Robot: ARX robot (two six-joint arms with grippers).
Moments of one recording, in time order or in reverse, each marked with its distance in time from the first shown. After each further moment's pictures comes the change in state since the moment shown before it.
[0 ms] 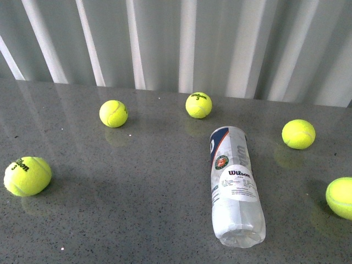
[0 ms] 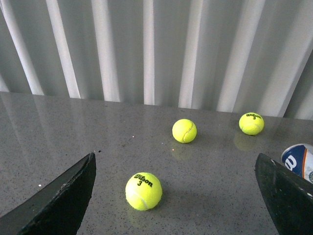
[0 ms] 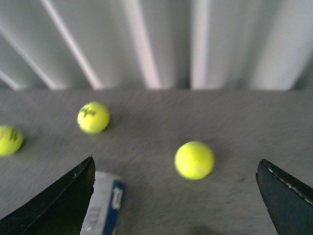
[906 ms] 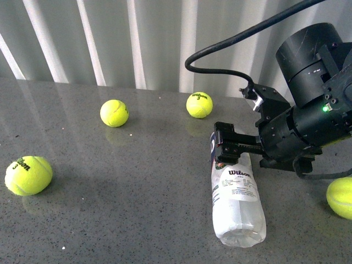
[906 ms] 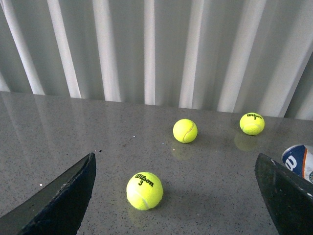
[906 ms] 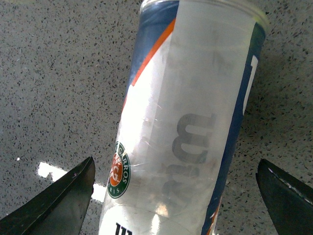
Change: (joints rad) left arm 0.000 0.000 0.000 0.000 0.000 0.000; right arm 0.273 0.570 0.216 -0.187 -0.041 0.128
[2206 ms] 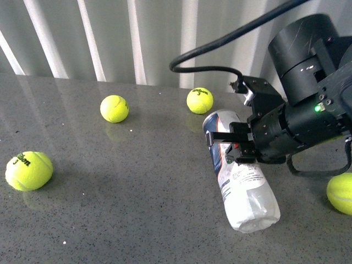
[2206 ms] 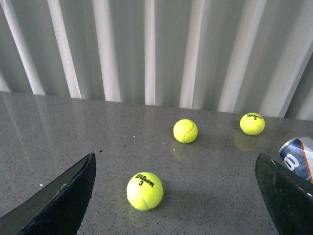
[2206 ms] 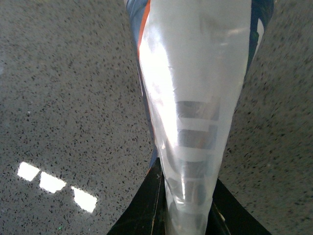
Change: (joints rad) left arm 0.000 0.000 0.000 0.000 0.000 0.000; right arm 0.037 -0.047 -0.039 0.066 0.050 -0.081
